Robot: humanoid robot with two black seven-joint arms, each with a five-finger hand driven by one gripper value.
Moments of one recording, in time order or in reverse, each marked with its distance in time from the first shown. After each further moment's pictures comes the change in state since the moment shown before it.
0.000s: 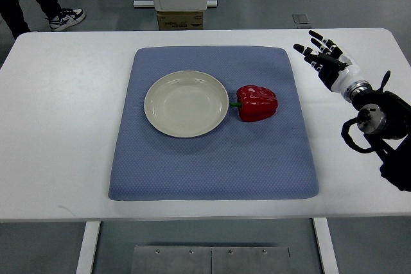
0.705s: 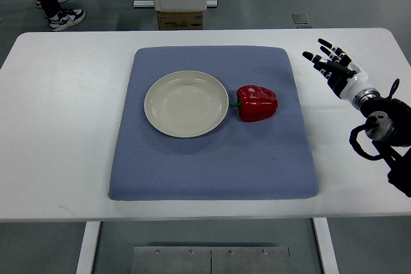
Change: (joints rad) left arm 0.000 0.000 0.000 0.000 0.000 0.000 0.000; right arm -0.030 -0.031 0.000 -0.016 0.000 0.020 0.011
